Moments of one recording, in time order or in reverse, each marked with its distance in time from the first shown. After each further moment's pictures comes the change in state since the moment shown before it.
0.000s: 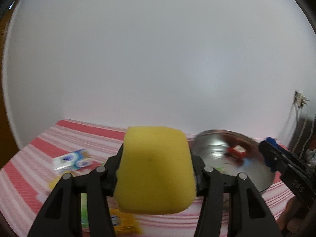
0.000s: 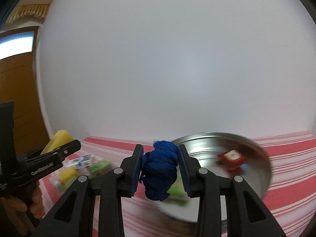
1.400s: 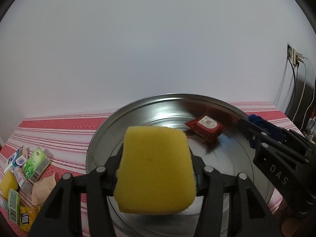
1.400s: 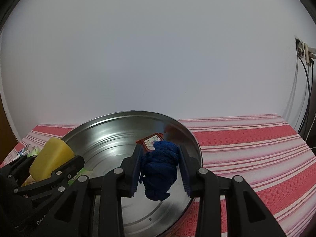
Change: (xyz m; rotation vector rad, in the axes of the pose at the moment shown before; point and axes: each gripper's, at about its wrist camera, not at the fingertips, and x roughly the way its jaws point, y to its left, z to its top) left arm 0.107 -0.156 -0.033 0.172 0.202 -0.047; right arm 0.077 -0.118 -0.019 0.043 0.183 -0.271
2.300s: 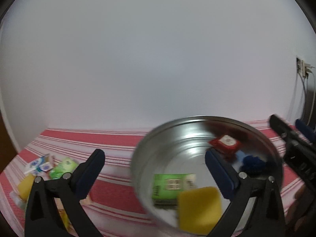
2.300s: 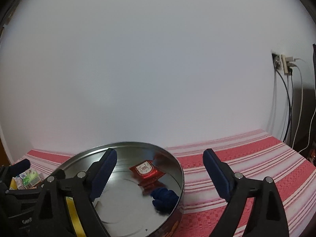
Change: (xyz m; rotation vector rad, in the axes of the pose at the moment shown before) left arm -0.037 0.029 -0.005 -0.035 -0.164 0.158; right arm -0.050 0.002 -0.007 0.053 -0.257 -0.099
